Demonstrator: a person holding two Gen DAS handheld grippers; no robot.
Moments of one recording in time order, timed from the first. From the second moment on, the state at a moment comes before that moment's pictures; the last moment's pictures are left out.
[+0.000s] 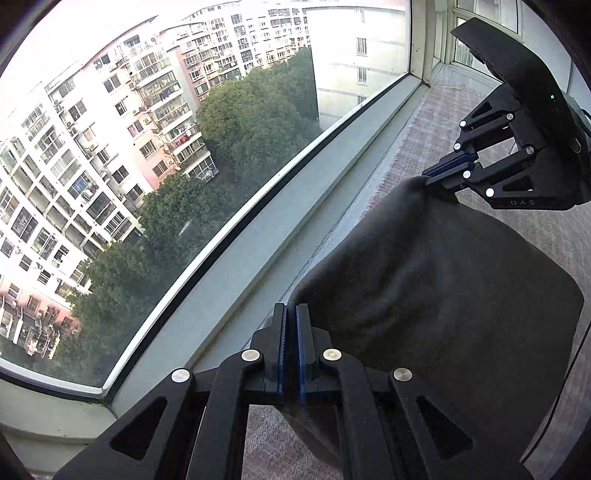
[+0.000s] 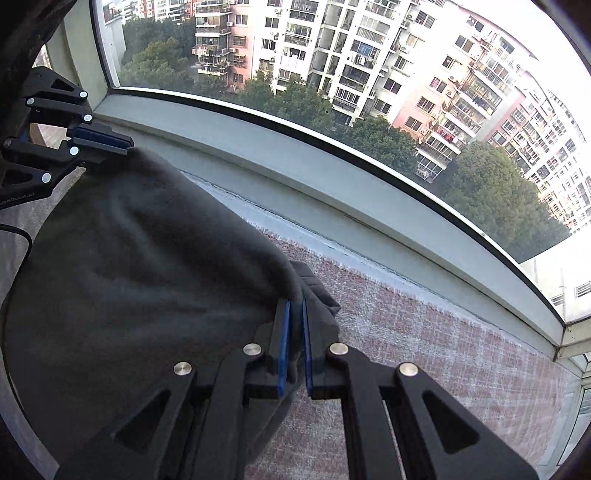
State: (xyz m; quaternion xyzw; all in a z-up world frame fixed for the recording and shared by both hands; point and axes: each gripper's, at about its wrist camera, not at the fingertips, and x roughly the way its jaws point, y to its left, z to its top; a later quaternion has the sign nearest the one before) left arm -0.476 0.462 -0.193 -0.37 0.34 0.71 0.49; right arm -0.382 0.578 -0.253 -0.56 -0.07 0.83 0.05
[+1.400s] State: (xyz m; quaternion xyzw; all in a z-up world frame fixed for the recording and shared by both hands) left arm -0.517 0.421 -0.209 -0.49 0.20 0.70 0.47; right arm -0.371 0.634 -0.292 -0.49 0.27 0.83 -0.01
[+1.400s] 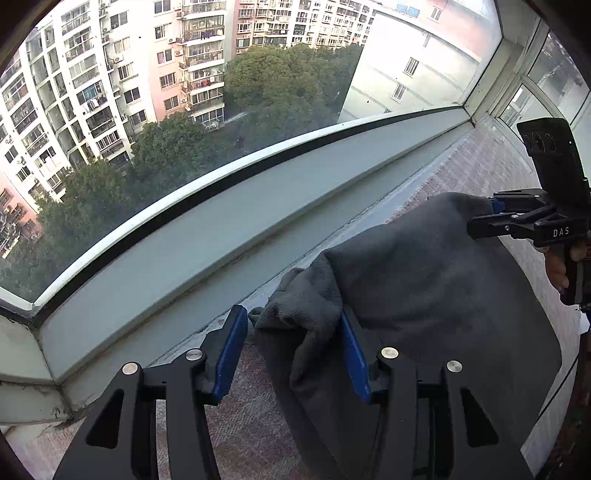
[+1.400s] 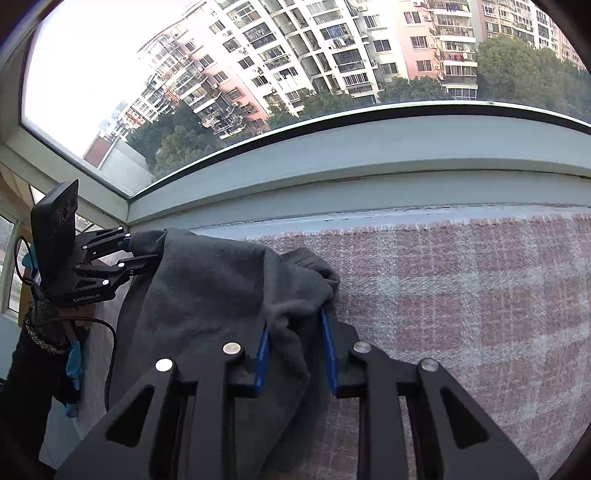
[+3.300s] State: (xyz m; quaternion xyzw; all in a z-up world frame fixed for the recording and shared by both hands) left arm -0.071 0.238 -0.141 -0.49 0.20 0.58 0.62; right arm 0.056 0.449 -0.195 -0.53 0.09 0.84 0.12
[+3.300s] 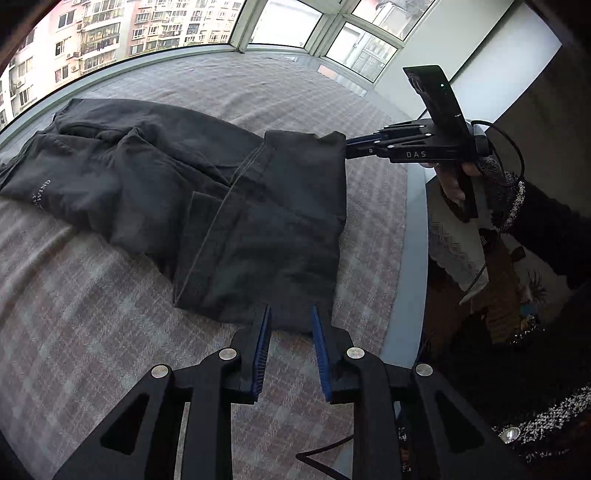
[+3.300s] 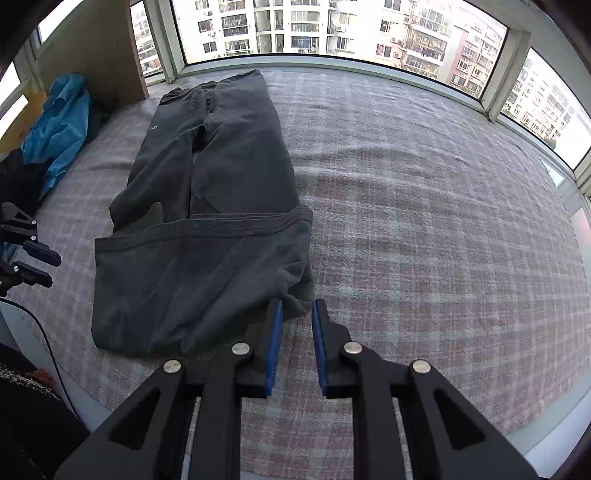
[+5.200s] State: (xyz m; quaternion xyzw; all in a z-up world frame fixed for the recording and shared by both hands) left arm -0.385 0.263 -0.115 -0.49 0.05 0.71 0.51; right arm -0.387 0.515 -0.177 -0.55 -0.02 0.83 -0.14
